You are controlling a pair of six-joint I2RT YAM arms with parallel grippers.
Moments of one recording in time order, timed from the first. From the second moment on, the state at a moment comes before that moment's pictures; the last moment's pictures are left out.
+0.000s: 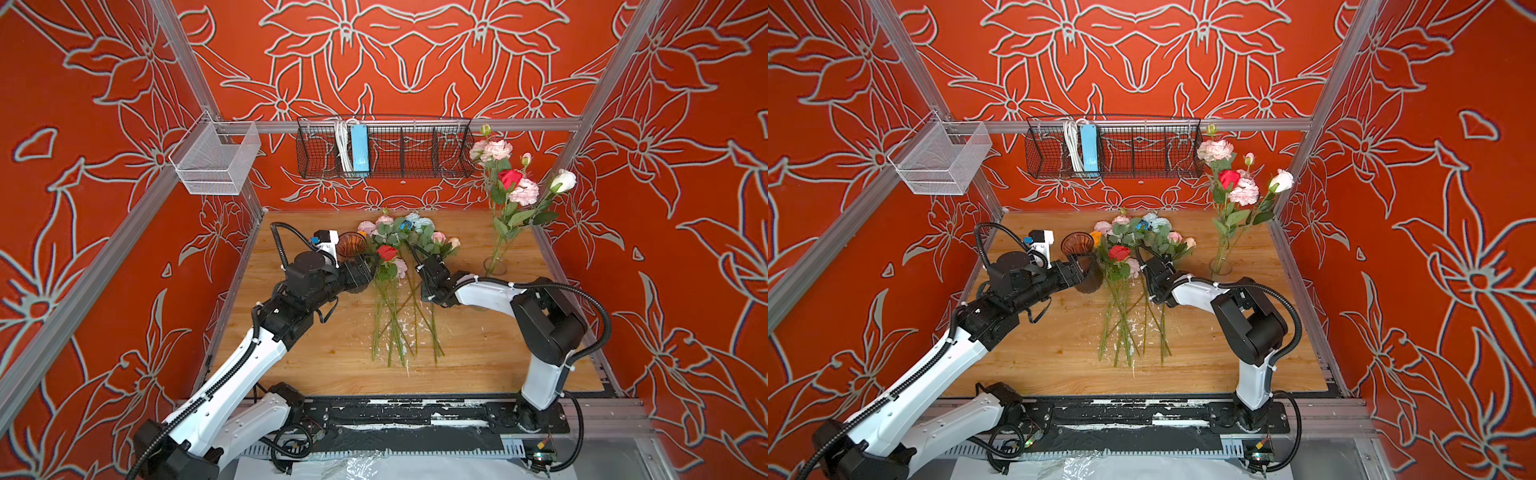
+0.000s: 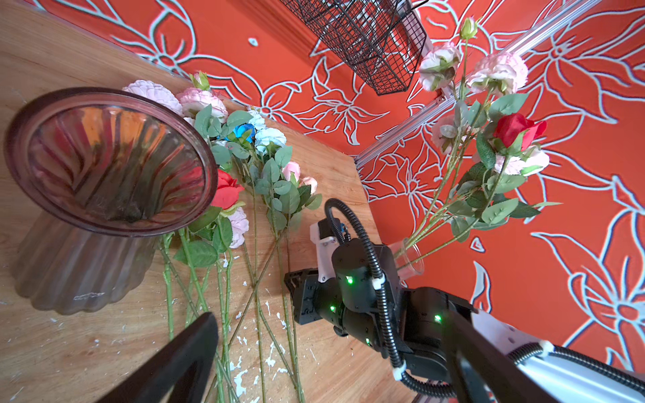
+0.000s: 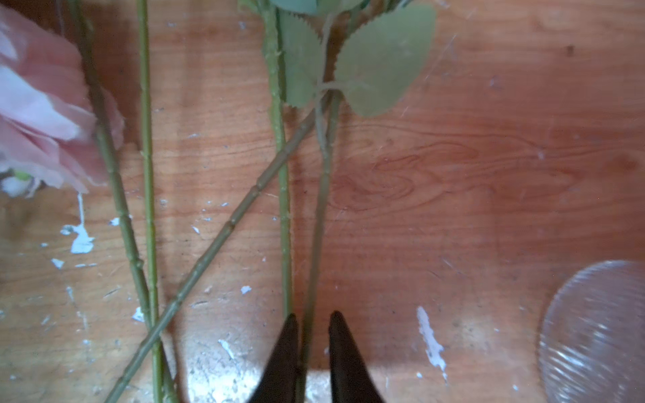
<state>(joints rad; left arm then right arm) -0.43 0.95 0.88 -0.20 0.19 -0.78 0.62 1.85 1.10 -0.37 0.32 0.61</state>
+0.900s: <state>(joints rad) -0.41 0.95 0.88 -0.11 0.27 -0.79 0.73 1.23 0.92 -0.22 0.27 0.45</state>
